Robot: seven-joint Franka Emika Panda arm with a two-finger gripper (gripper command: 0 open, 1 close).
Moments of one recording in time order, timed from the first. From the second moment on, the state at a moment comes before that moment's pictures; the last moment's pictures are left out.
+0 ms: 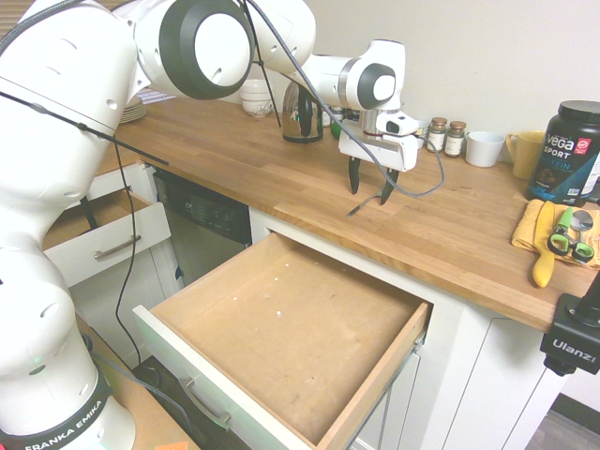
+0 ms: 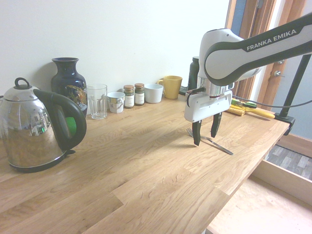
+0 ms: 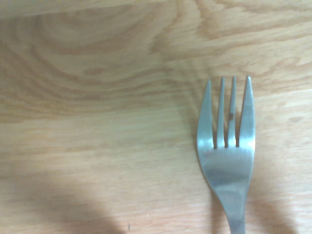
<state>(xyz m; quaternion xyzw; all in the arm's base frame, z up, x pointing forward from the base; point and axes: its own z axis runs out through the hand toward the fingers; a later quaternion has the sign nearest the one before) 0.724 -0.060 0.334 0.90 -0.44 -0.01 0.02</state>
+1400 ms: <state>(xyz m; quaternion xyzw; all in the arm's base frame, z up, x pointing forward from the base) 0.726 -0.050 0.335 0.90 -0.44 -0.01 0.02</state>
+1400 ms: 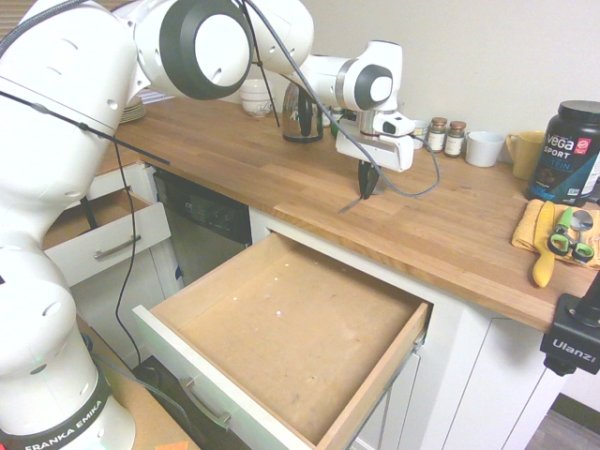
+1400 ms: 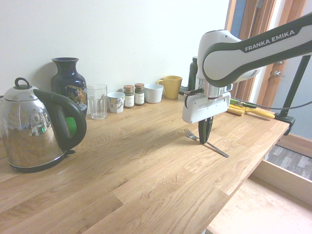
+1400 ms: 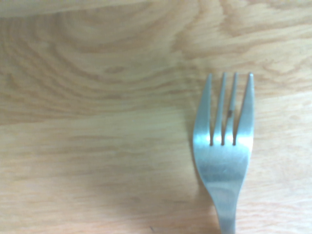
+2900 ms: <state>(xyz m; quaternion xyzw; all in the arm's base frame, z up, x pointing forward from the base) 0.734 -0.050 0.429 0.90 -0.44 0.05 -0.02</state>
